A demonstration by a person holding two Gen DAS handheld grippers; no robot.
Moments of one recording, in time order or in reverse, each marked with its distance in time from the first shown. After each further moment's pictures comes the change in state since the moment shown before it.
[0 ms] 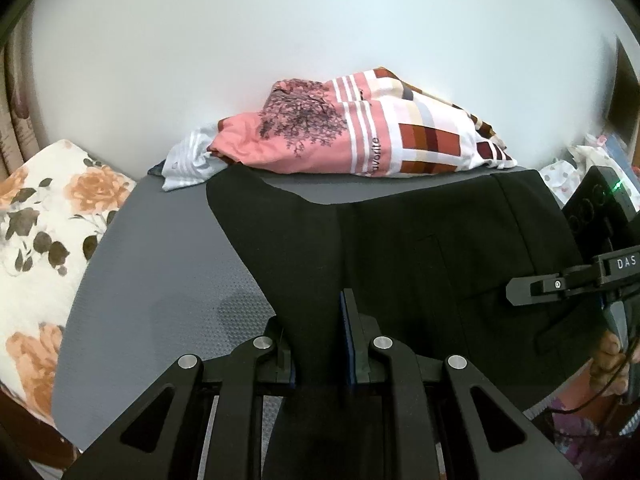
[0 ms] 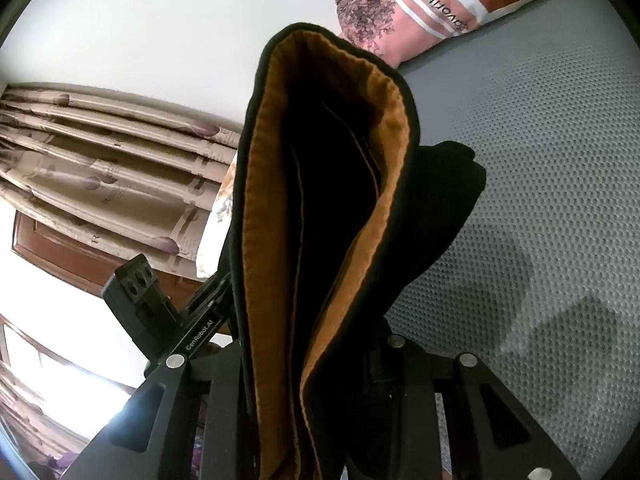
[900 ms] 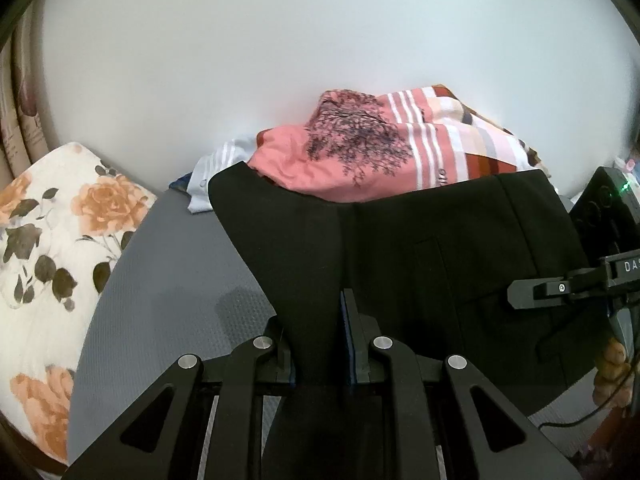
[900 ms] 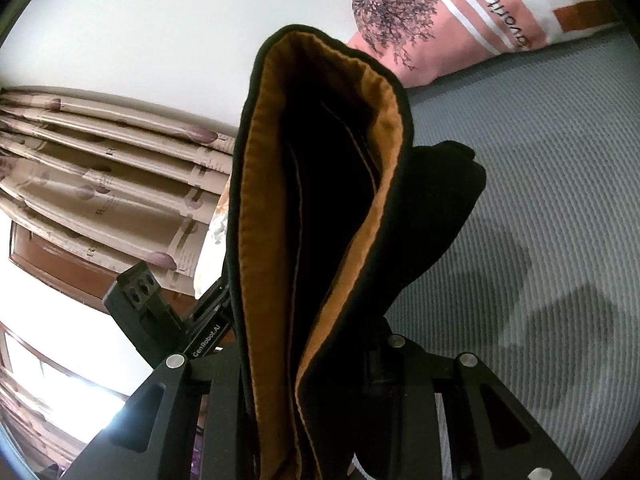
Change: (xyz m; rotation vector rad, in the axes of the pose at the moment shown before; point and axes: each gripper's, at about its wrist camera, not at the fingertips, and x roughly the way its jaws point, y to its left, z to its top) left arm 0.061 0.070 0.051 -0.047 -0.027 0.065; right arm 0.048 -0.006 0.065 -0.015 0.019 0.019
